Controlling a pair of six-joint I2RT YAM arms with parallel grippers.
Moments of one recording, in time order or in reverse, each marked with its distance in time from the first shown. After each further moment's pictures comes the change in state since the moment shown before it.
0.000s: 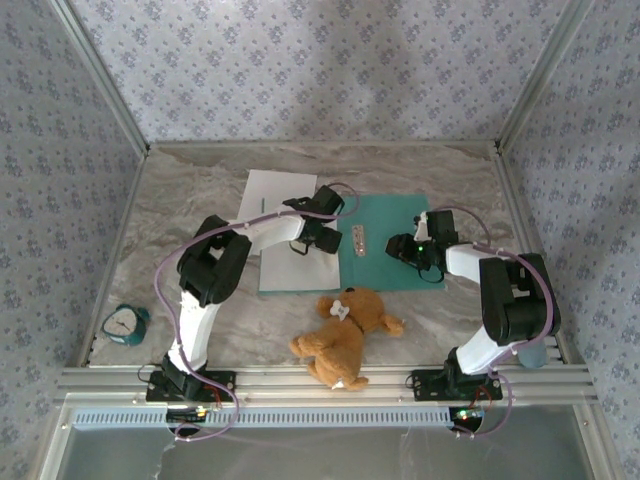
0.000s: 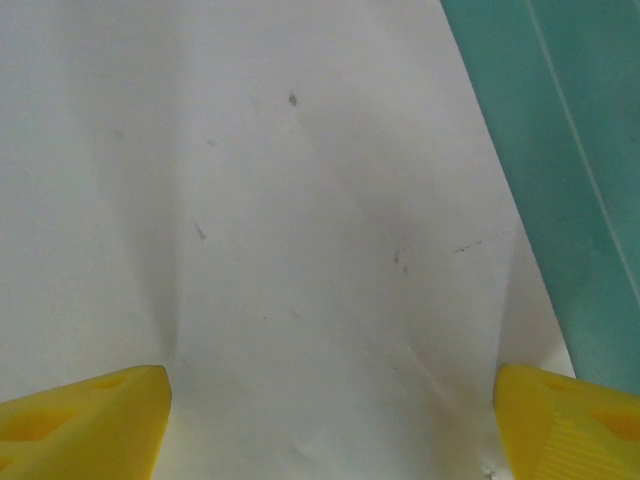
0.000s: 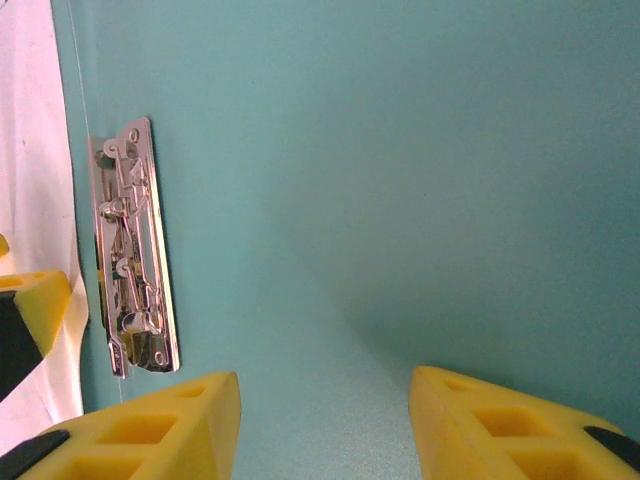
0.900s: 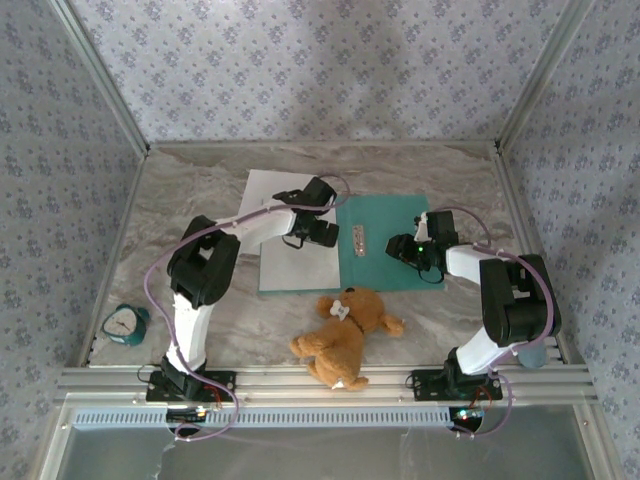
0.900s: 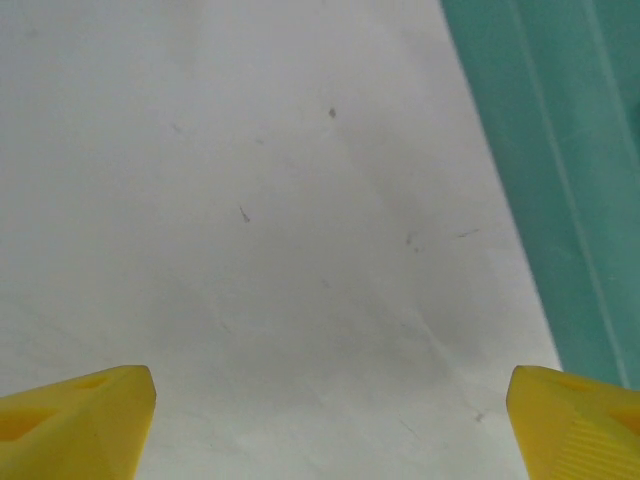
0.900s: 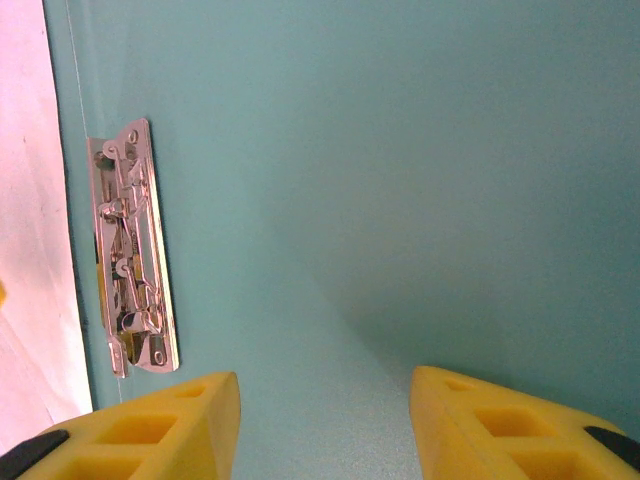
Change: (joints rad) left arm 0.035 -0.062 0.008 -0.036 0.061 -0.034; right arm 0.001 -0.006 -0.006 0.002 0.003 0.010
